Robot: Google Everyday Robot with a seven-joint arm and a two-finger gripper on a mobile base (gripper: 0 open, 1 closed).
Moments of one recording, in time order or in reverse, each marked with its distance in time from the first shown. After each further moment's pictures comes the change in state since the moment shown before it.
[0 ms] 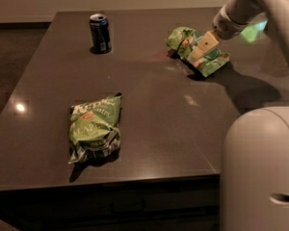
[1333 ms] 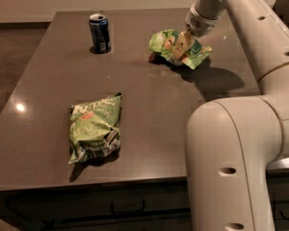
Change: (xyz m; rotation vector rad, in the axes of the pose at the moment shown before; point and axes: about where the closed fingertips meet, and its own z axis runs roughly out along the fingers) arm -0.049 0.046 0.029 -0.084 0.073 -0.106
